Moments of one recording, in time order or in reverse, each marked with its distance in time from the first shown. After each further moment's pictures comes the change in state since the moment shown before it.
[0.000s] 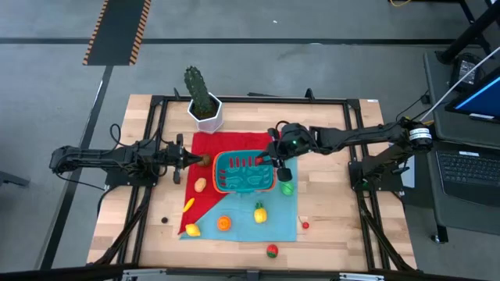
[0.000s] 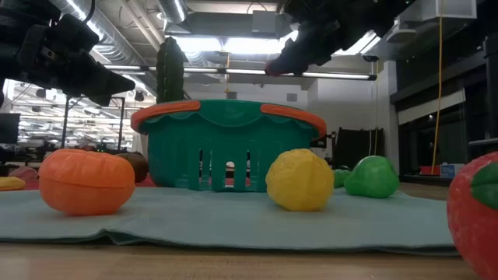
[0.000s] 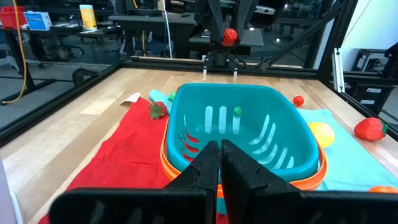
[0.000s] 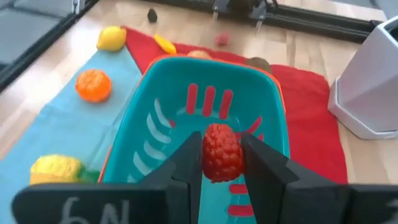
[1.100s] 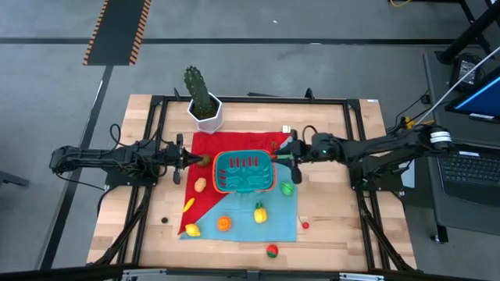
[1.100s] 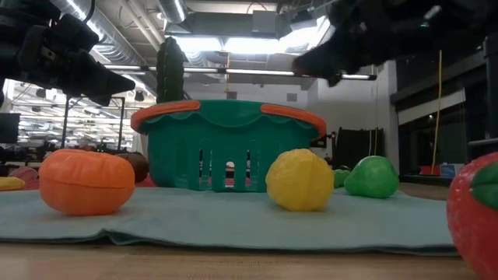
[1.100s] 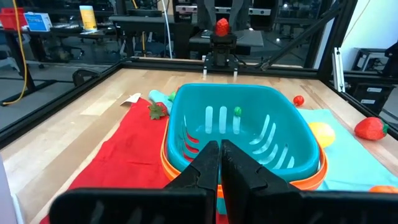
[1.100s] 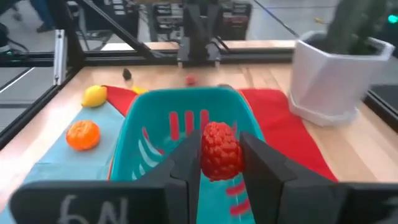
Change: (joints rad) left arm 0.000 0.000 0.000 0.001 0.000 0.005; right arm 0.024 -0.204 -0.423 0.555 0.135 0.249
